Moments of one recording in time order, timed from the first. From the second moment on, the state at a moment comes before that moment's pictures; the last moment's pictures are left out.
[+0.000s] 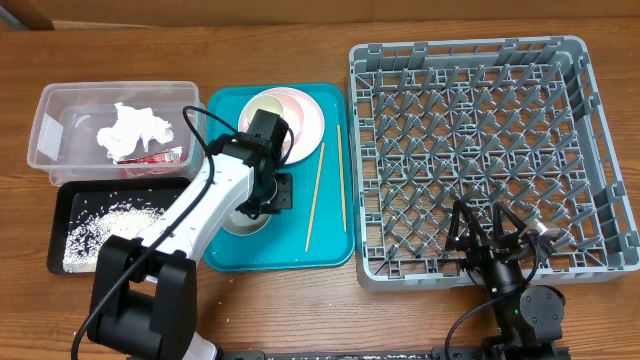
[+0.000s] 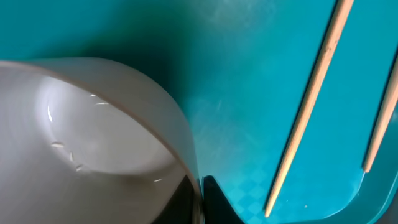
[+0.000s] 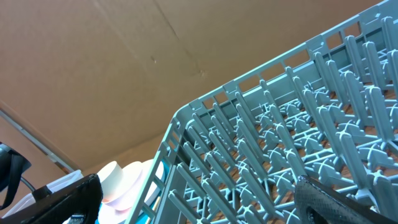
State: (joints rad) left arm -0.34 1.72 1.17 -0.93 0.05 -0.35; right arm 0.13 0.01 0.02 -0.01 -0.04 0.56
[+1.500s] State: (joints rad) left arm 0.02 1.64 1.68 -1.14 0.22 -0.33; right arm 0.42 1.53 1.62 -1.02 -0.39 0.55
